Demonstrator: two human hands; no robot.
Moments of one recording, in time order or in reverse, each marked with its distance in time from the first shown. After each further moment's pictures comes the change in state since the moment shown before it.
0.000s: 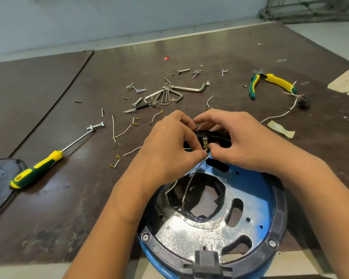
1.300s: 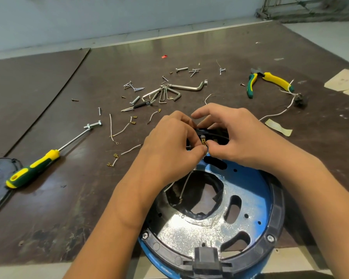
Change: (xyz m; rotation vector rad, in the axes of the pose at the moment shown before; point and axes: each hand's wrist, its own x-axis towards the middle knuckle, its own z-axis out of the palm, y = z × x) left_hand 0.001 -0.003 0.008 0.024 0.019 0.025; right_hand -0.001 -0.003 0.001 0.021 0.017 0.016
